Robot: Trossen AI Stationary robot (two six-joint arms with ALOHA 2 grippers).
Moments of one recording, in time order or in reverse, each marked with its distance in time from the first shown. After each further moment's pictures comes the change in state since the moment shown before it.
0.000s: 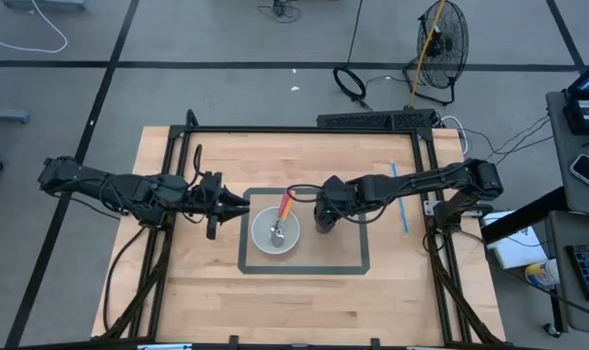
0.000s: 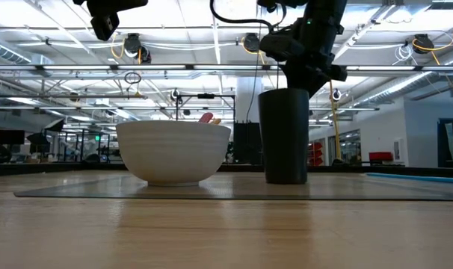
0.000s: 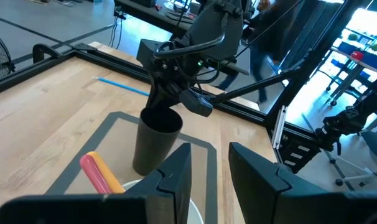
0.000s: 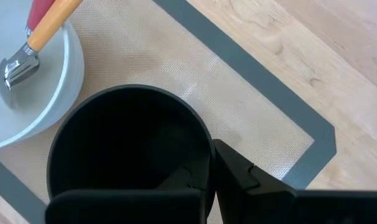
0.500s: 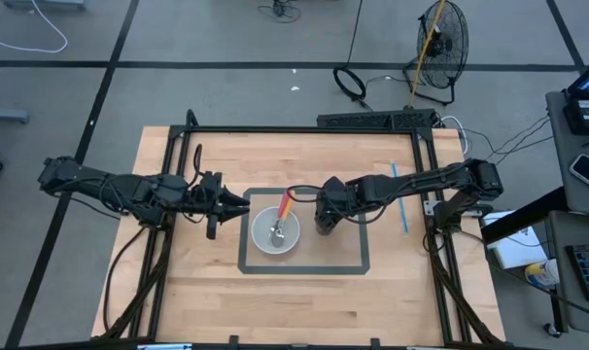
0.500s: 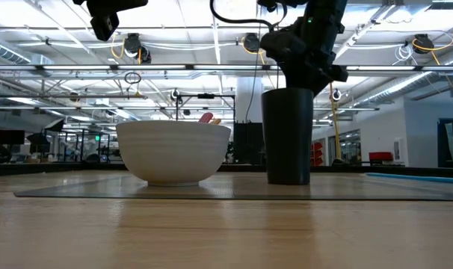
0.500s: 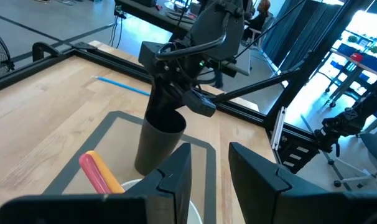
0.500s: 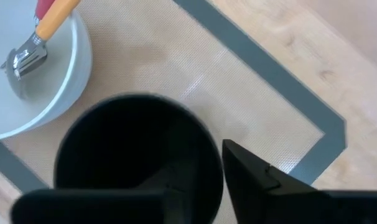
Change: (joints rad) left arm 0.000 0.000 0.000 0.000 0.000 -0.011; right arm 0.000 -0.001 0.001 -0.001 -0.041 0.000
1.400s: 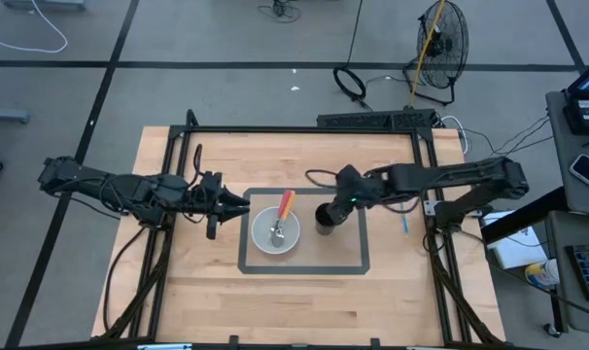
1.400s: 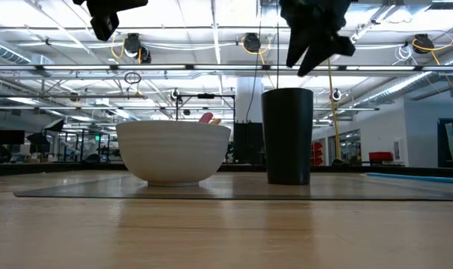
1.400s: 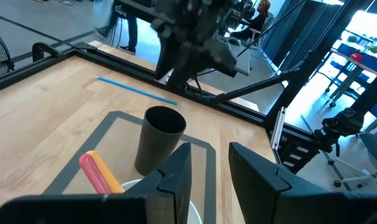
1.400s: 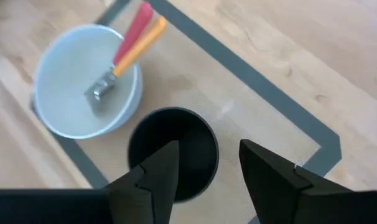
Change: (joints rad) left arm 0.000 0.000 0.000 0.001 0.000 0.000; right arm 0.000 -0.208 0.001 0.003 -0.004 -0.016
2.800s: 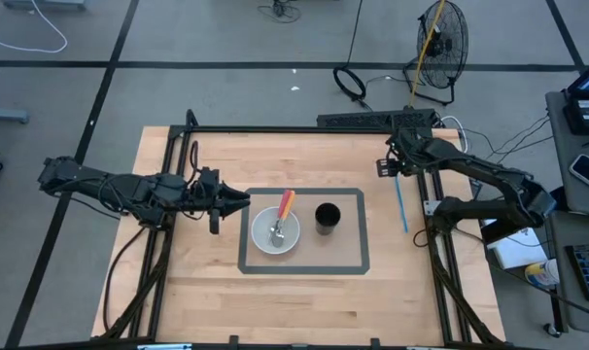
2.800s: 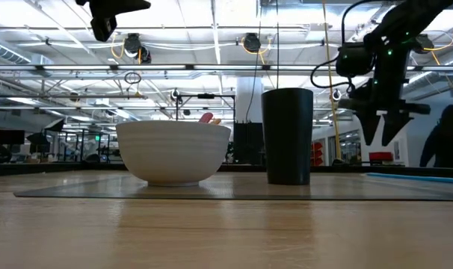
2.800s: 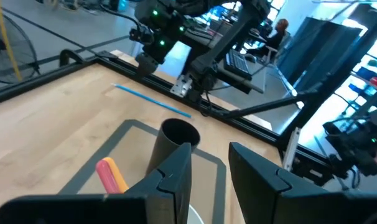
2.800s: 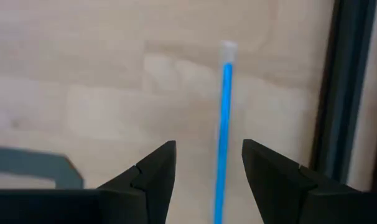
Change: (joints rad) left arm 0.001 0.000 0.000 0.022 -0.092 -0.050; right arm -0.831 -0.316 -0.589 0.063 -0.082 -0.196
